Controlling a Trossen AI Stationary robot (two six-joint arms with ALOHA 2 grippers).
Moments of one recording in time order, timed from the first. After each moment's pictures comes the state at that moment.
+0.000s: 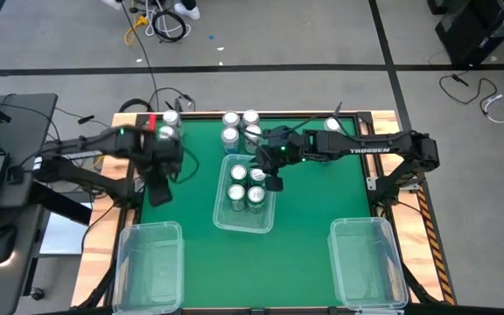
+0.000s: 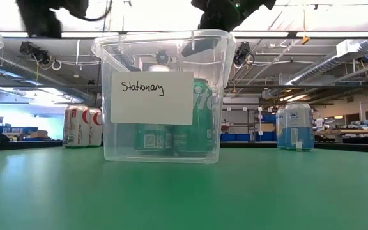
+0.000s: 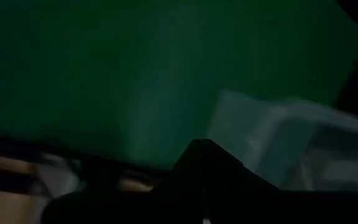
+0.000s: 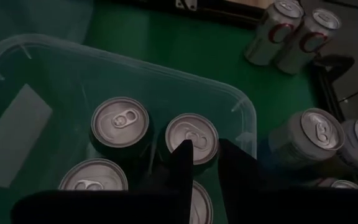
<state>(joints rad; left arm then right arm) 0.05 1.14 1.26 -1.57 0.26 -0.37 -0.13 1.61 1.34 -0.40 -0.05 -0.24</state>
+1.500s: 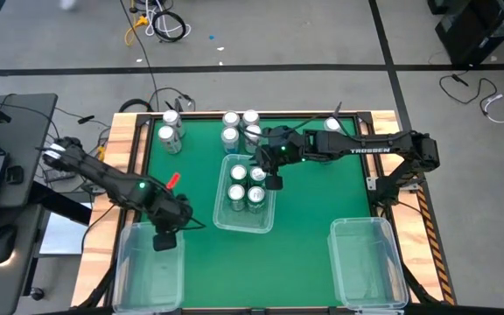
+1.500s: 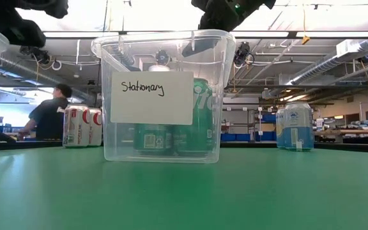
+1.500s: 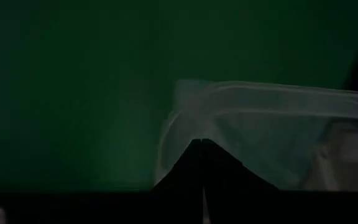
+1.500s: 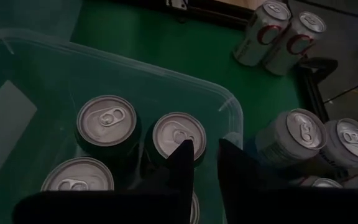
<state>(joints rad) -0.43 1.26 1.07 -1.22 0.14 -0.66 -0.13 1.61 1.34 -0.39 -0.01 -0.26</state>
